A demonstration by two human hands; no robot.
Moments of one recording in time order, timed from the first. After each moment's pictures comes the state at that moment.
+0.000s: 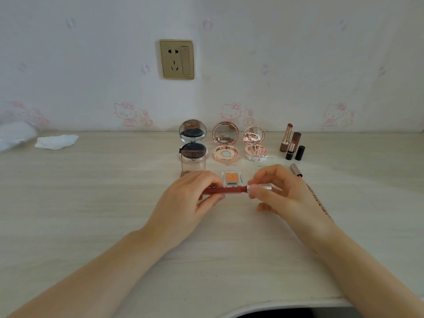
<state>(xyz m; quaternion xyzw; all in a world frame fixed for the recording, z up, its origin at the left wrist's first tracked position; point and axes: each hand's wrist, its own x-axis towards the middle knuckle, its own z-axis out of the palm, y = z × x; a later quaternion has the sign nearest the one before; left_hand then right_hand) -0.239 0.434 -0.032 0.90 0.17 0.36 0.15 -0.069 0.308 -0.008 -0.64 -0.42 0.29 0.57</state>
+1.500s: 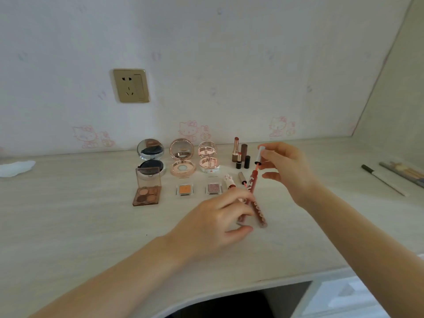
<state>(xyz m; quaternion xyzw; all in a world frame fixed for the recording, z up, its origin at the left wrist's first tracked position) -0.148 0.351 -0.014 0.93 -0.08 0.33 0.15 0.037 0.272 0.039 -0.65 -0.32 0.21 0.66</state>
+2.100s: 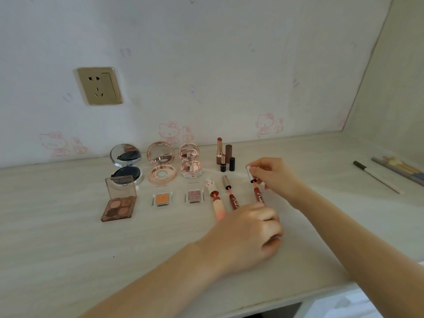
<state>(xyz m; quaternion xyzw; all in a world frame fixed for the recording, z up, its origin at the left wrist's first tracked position) -0.069 0.314 -0.023 0.96 -0.10 0.25 0.09 0.100 0.286 -0.005 -0.77 -0.37 0.16 0.50</state>
